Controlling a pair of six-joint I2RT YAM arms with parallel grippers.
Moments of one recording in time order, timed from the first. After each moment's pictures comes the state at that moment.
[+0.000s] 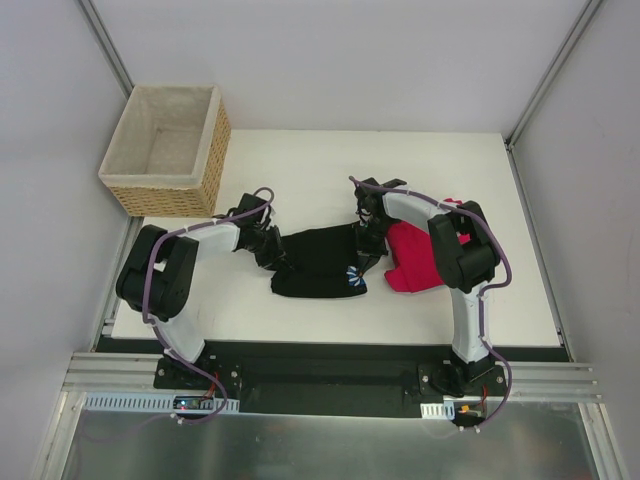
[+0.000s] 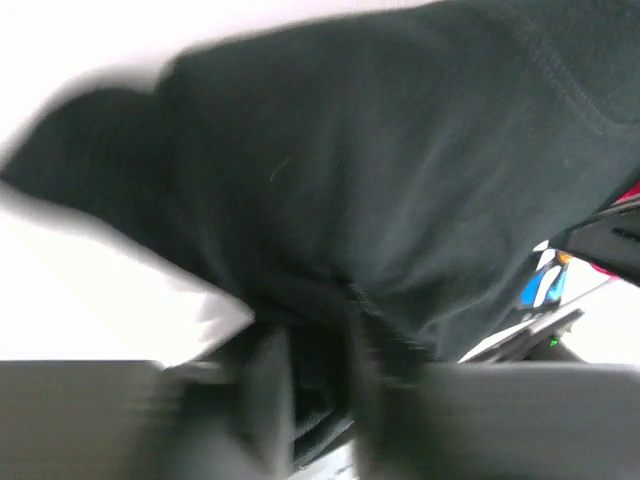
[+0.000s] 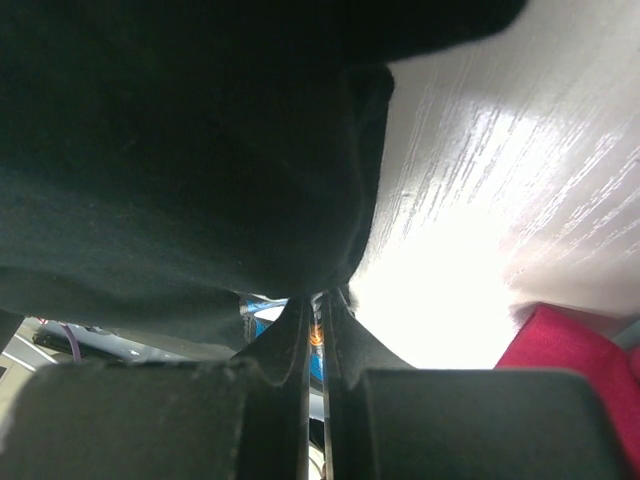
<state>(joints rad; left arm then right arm) -0.34 1.70 0.89 -0.34 0.44 -0.69 0.52 2.10 1.50 -1.01 -0.32 0.48</state>
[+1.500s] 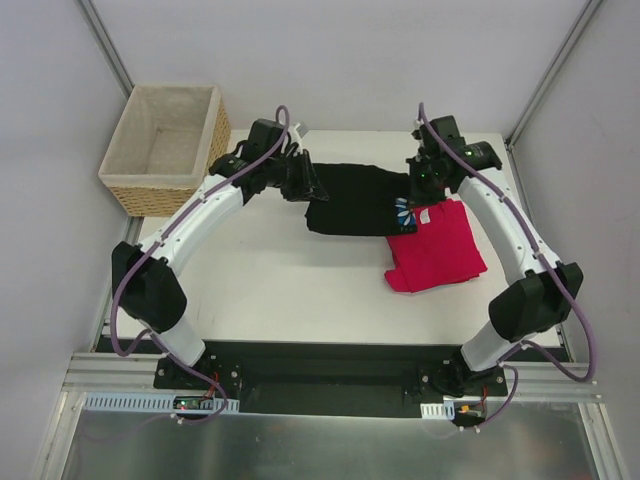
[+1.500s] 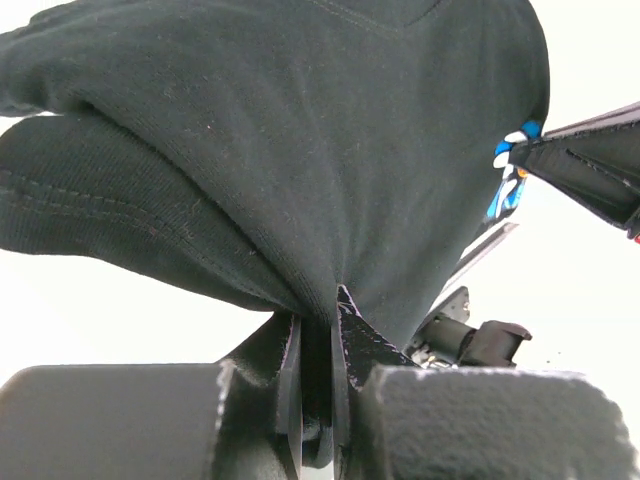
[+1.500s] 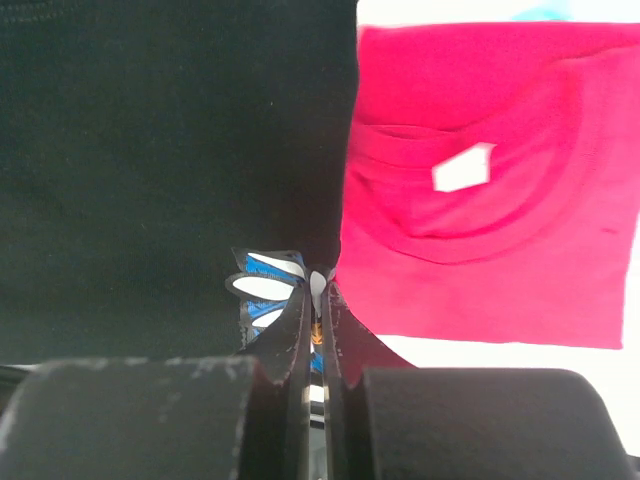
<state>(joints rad) -0.47 1.64 1.55 -0.64 0.44 -0.61 0.36 1.62 1.70 -1.13 0.01 0.28</state>
